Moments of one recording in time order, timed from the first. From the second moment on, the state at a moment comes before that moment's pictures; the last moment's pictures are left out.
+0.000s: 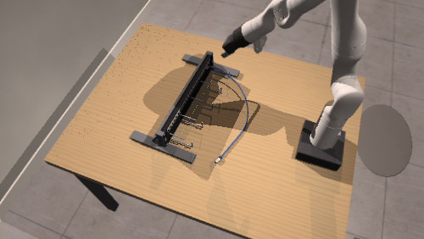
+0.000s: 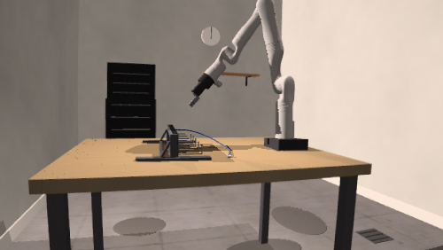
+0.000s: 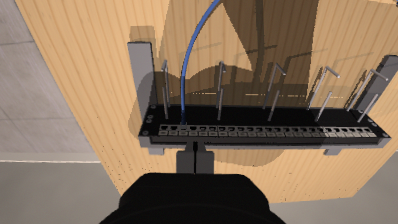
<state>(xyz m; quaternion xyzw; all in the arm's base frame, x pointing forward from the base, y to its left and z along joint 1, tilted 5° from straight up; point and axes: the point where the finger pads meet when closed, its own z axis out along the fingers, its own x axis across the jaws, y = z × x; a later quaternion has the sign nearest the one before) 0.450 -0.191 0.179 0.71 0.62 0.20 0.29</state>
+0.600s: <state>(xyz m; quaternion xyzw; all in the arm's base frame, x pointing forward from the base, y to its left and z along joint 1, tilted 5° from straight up) 0.493 -0.200 0.135 0.70 0.62 0.20 0.29</state>
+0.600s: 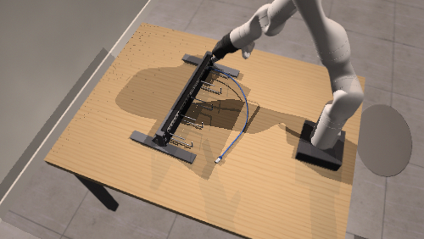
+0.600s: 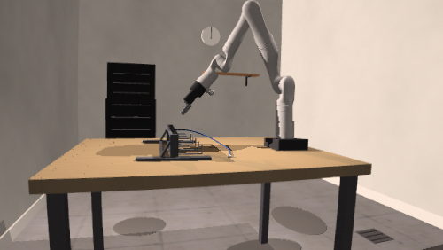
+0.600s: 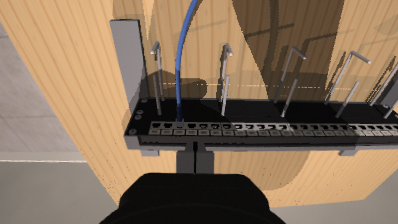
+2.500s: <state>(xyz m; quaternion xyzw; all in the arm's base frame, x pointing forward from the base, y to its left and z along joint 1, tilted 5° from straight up) 0.507 -0.211 0.097 0.71 0.62 0.19 0.28</state>
